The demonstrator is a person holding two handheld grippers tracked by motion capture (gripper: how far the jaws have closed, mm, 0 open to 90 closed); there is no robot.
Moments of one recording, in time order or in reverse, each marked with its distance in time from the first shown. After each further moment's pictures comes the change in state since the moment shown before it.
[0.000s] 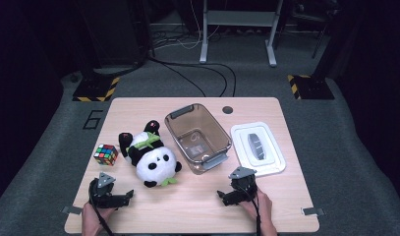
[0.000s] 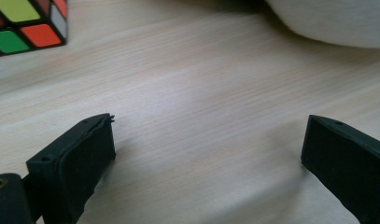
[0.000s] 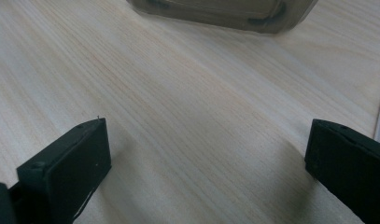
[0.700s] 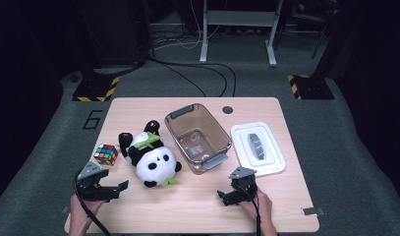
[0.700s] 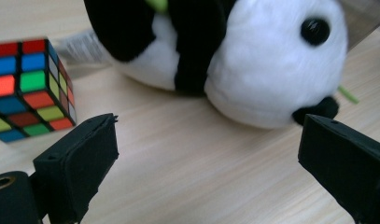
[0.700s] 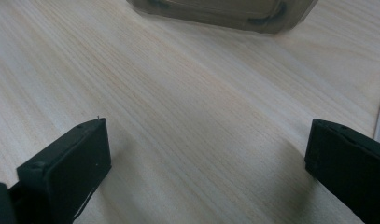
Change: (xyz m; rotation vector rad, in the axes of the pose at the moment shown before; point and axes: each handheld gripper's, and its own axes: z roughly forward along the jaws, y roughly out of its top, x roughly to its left) left arm 0.007 0.048 -0.055 -0.129 -0.146 0.005; right arm -0.001 0.000 0.000 0.002 0.003 -0.007
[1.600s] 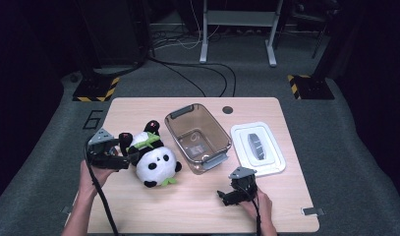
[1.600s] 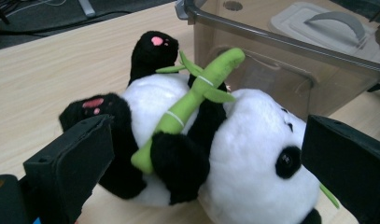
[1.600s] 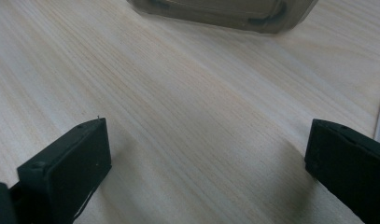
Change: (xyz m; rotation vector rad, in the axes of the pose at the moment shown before) left arm -0.006 0.094 0.023 -0.031 -0.051 0.128; right arm 0.000 0.000 0.000 0.001 0.002 0.001
